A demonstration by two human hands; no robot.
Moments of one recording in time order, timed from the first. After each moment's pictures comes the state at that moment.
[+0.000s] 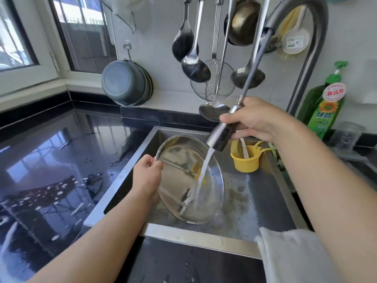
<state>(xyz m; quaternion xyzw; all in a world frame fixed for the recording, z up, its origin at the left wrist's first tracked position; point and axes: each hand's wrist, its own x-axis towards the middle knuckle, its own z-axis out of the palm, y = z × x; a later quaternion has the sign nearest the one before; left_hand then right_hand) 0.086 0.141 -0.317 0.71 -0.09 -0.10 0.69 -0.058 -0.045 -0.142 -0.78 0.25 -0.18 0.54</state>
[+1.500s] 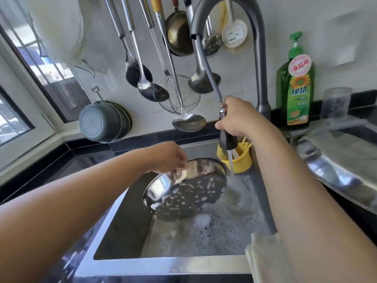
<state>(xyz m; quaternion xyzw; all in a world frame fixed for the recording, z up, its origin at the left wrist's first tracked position) 0.051 0.055 -0.167 0.85 -0.51 -0.14 -0.01 -0.093 -0.111 -0.165 -0.86 0.32 -0.28 0.28</state>
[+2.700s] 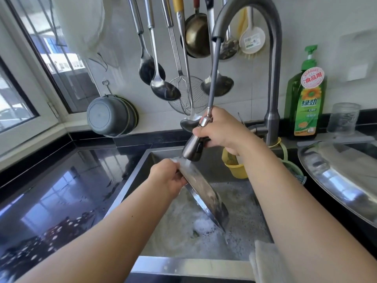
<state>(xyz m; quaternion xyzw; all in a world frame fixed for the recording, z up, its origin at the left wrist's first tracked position) 0.049 0.057 -0.238 0.59 0.02 -0.34 0.73 -0.055 -0.065 -0.166 -0.76 0.19 -0.26 0.57</state>
